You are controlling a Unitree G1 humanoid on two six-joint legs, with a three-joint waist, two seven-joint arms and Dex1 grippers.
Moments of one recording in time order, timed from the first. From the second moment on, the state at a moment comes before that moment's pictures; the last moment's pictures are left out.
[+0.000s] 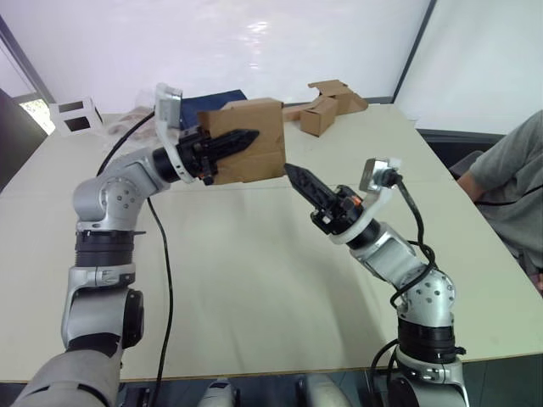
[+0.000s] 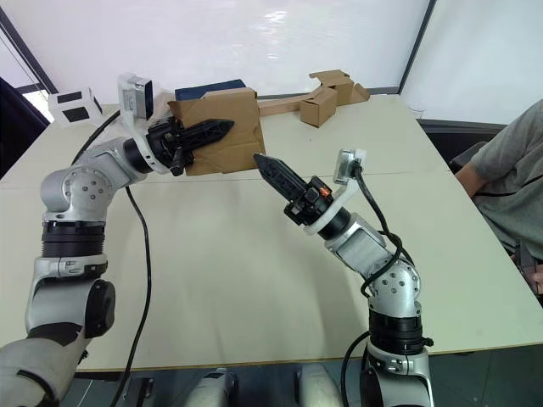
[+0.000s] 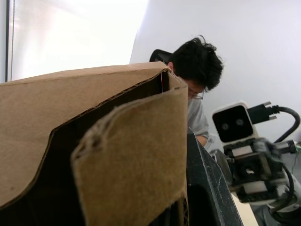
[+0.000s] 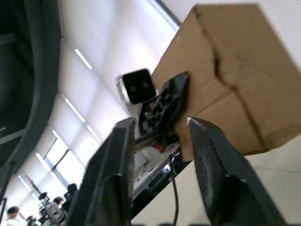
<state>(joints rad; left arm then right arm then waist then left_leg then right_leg) -0.95 0.48 0.17 0.23 -0.74 0.72 -1.09 -0.47 -0.13 -0.17 -0.29 1.26 0.73 0.38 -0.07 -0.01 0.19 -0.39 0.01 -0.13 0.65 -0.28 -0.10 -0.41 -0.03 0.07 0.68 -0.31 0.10</state>
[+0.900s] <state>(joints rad) -0.93 0.48 0.15 0.22 -0.69 0.71 -1.07 -0.46 -0.07 -0.12 -0.19 1.02 0.65 0.35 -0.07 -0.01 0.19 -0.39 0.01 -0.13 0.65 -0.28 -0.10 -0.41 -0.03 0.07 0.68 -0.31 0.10</state>
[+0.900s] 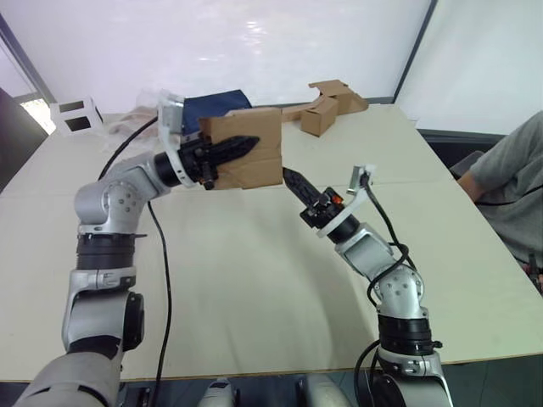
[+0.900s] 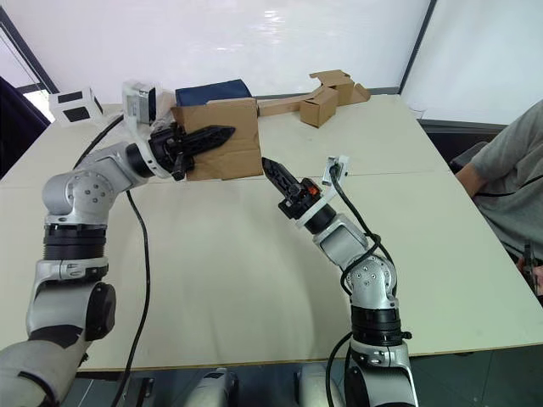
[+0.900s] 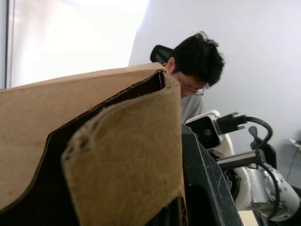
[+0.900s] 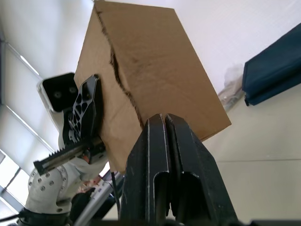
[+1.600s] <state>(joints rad) -1.18 0.72 -0.68 0.23 -0.12 0.64 -1.59 -0.29 -0.79 0.19 -0.40 0.43 0.57 0.72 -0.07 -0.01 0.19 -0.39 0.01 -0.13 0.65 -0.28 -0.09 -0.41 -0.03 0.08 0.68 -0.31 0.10</state>
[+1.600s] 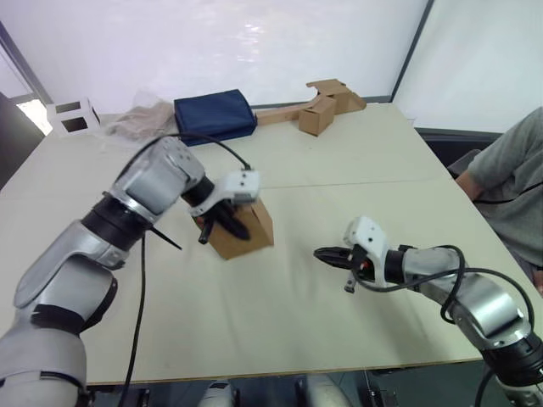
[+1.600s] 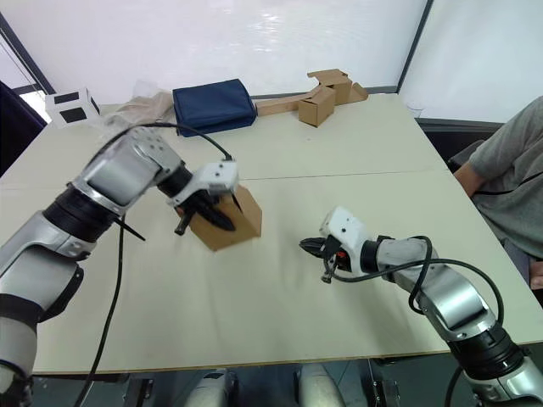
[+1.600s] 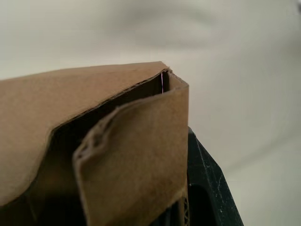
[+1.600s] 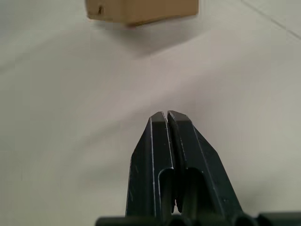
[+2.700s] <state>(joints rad) -0.80 0.78 0.01 0.19 -0.35 0.78 -1.06 -0.32 -0.60 0.21 -0.28 0.32 0.54 0.74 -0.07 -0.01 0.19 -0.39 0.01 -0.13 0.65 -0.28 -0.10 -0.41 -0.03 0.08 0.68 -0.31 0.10</state>
